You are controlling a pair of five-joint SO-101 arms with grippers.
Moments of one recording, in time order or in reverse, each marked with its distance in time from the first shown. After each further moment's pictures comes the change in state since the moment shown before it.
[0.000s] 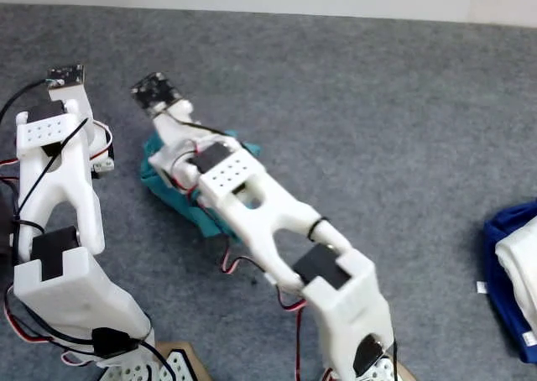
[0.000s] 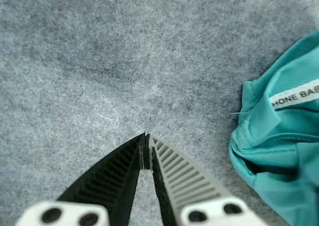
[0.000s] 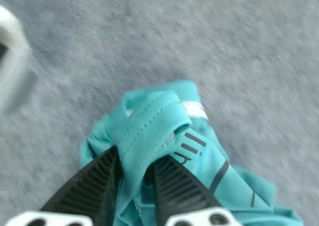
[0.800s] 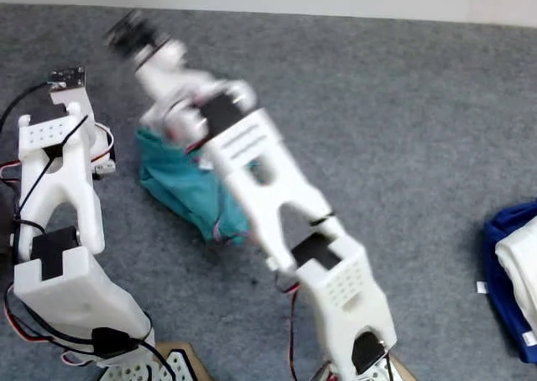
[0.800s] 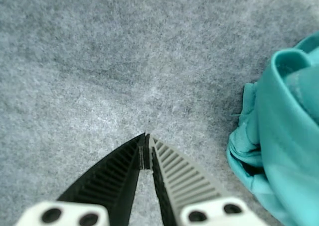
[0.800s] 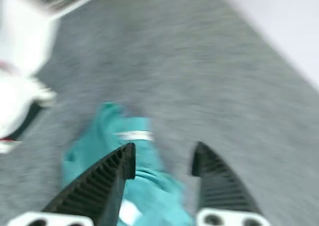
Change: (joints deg) left arm 0.0 0.0 1.8 -2.5 0.0; right arm 6.8 5.9 -49.3 40.4 10.7
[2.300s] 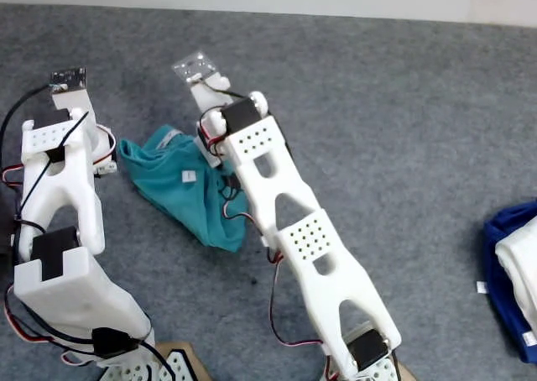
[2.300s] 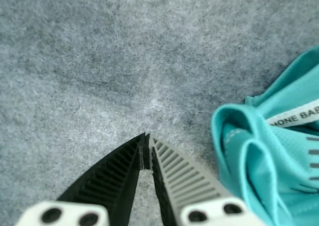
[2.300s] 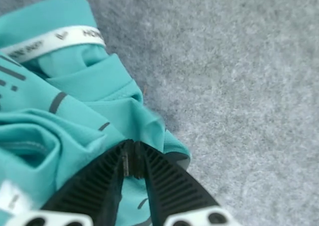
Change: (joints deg) left arm 0.1 0.0 2.7 -5.0 0.0; right arm 4.5 38.9 -34.4 19.3 -5.5
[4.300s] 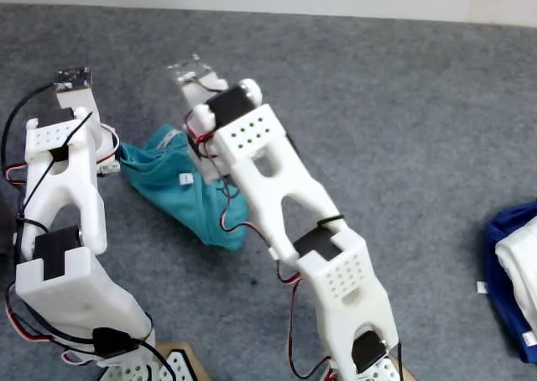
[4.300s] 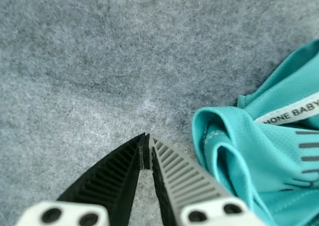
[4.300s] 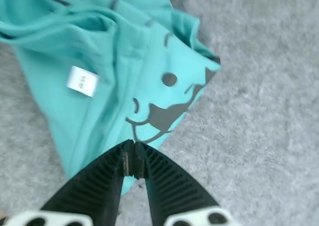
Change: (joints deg) left arm 1.0 0.0 0.0 0.0 0.0; right arm -3.8 -36.1 46.6 1.8 -8.0
